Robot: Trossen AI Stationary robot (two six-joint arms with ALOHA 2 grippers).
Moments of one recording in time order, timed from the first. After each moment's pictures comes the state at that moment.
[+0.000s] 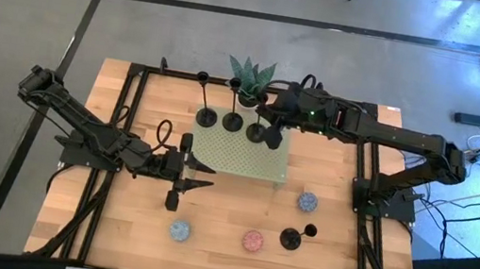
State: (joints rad) left arm -0.43 1.14 0.75 0.33 -0.45 -0.07; right arm -0.17 1.41 1.26 -0.27 0.11 0.06
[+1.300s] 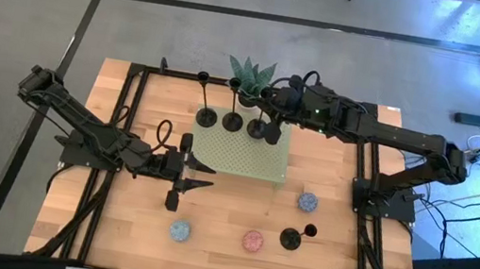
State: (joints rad) left arm -0.43 1.14 0.75 0.33 -0.45 -0.07; right arm -0.17 1.41 1.26 -0.16 0.15 -0.05
